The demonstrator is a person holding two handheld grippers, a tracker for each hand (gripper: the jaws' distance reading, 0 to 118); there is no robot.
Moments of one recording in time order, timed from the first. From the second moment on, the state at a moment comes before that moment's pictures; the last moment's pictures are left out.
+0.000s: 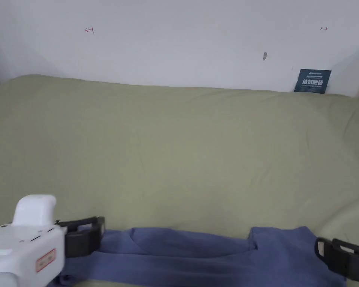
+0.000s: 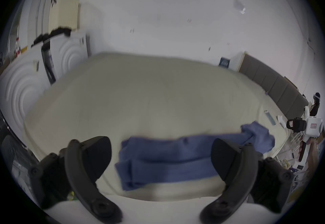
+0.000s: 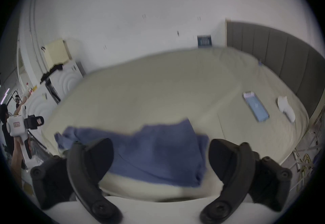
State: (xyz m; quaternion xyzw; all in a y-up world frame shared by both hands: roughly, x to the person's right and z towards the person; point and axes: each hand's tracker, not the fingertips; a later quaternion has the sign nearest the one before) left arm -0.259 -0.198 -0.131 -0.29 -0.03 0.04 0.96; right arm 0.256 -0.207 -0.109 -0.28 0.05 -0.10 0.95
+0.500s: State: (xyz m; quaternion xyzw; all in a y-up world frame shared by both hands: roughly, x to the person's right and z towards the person) left arm -0.172 -0.160 -0.106 -0.12 0.02 0.00 0.99; right arm 0.139 -0.167 -0.088 -0.08 0.00 0.00 1.00
